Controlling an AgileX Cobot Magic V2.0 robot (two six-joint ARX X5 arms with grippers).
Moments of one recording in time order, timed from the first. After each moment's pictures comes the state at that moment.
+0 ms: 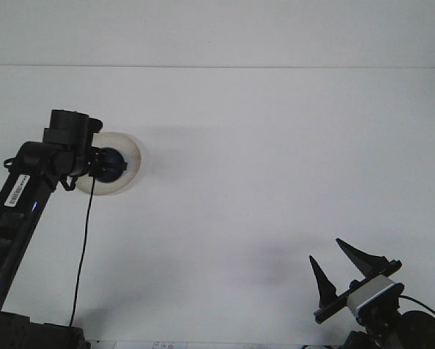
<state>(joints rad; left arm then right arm) -0.10 1.52 1.55 -0.87 -0.07 0.07 0.91 0.16 0.63 -0.62 0.37 0.01</state>
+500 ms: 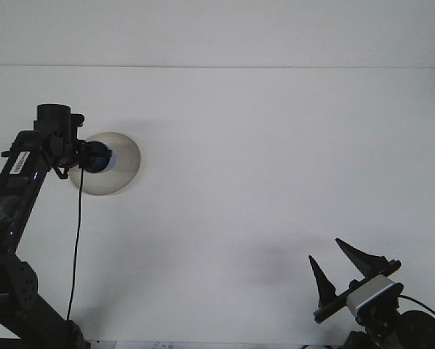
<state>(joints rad) 0.07 1.74 1.55 -0.74 0.00 0.07 0.91 0.16 0.63 -0.61 0.37 0.01</state>
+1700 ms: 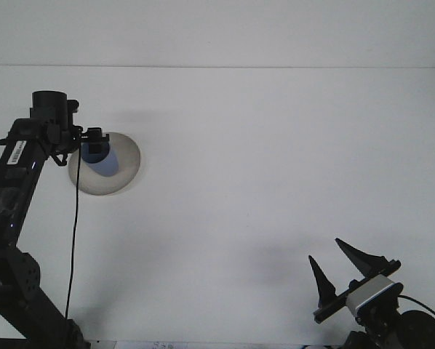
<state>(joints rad) 0.08 1.79 1.70 -0.77 0.00 0.01 0.91 0.16 0.62 -0.61 0.37 0.01</state>
